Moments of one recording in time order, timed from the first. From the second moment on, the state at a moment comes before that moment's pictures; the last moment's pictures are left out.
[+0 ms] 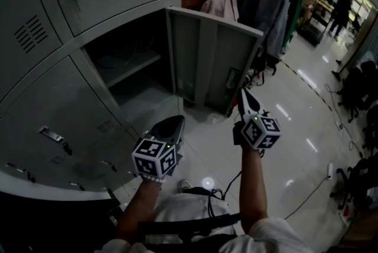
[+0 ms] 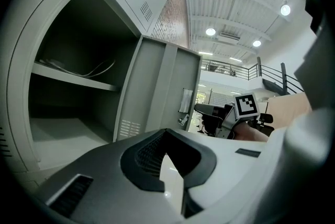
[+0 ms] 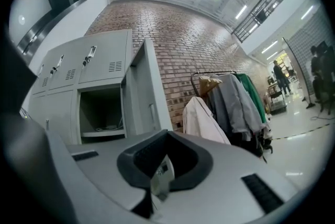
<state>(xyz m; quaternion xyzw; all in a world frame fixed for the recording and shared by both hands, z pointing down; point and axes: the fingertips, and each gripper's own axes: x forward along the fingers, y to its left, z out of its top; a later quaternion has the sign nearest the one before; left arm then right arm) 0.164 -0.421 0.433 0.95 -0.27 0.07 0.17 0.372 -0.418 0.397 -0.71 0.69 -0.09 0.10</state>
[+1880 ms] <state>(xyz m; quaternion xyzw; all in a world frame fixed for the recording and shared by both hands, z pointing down) 0.024 -0.175 0.472 0.88 -0.42 0.02 0.24 0.111 -0.171 0.470 -0.52 0.83 -0.18 -0.05</state>
